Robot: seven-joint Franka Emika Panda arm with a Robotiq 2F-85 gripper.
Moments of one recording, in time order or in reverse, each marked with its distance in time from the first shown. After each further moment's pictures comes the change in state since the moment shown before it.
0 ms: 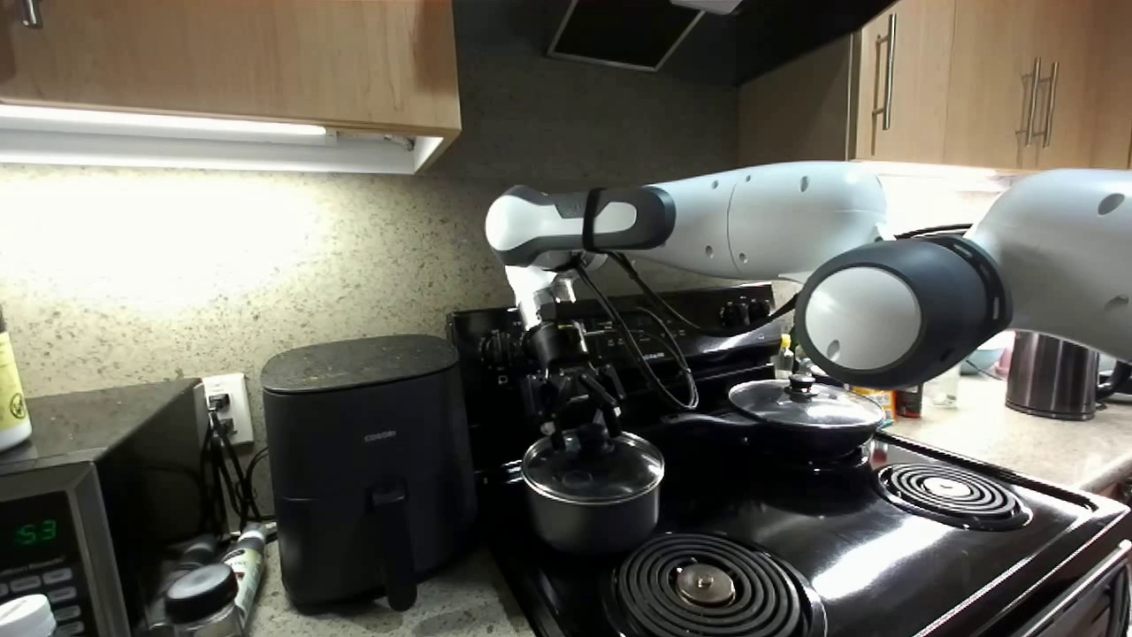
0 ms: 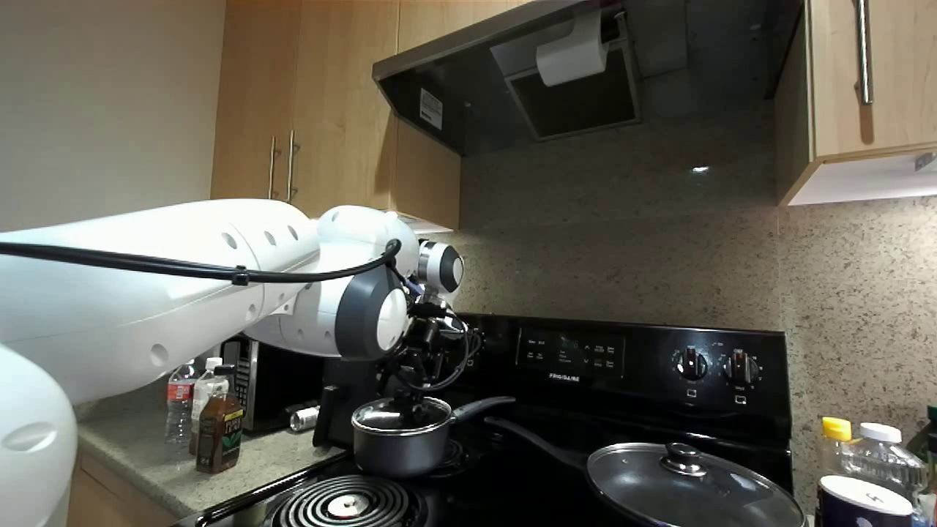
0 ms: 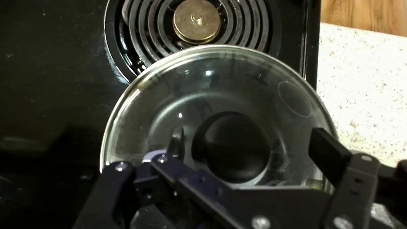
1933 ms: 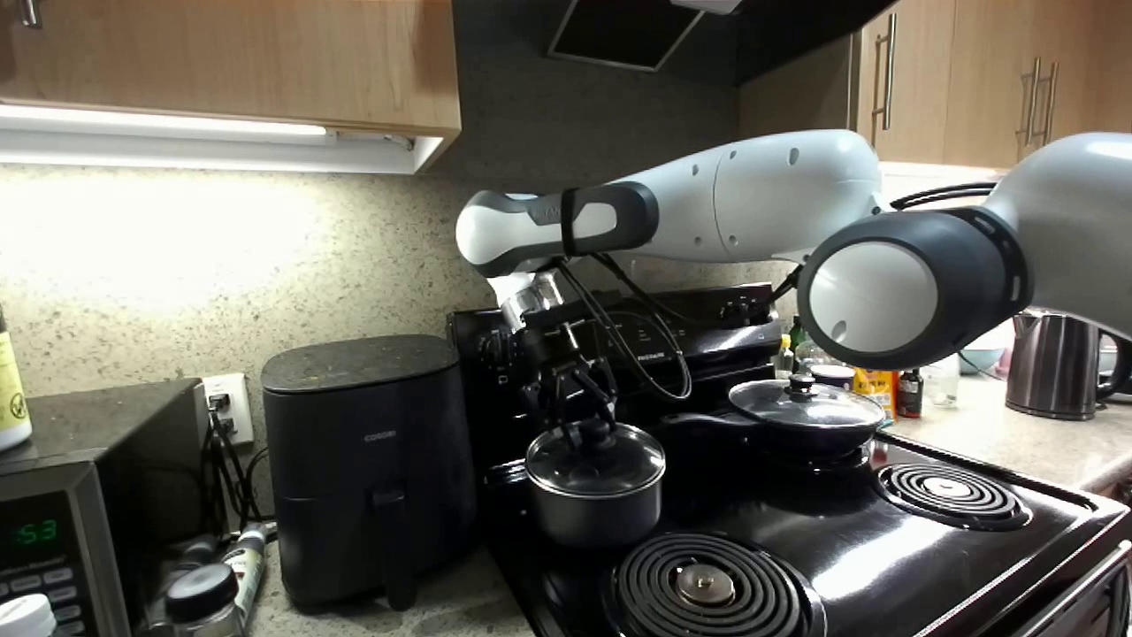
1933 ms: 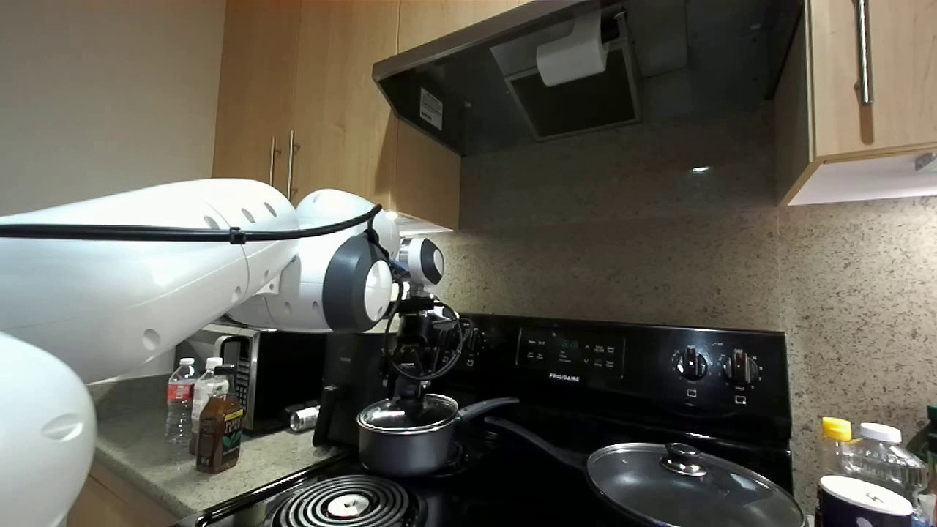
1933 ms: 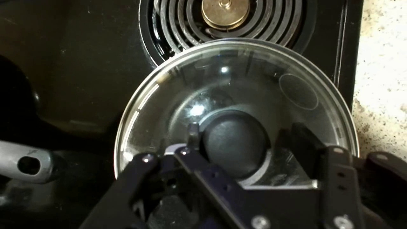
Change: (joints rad) arm 0.079 -0.075 -0.082 -0.114 -0.116 0.076 0.029
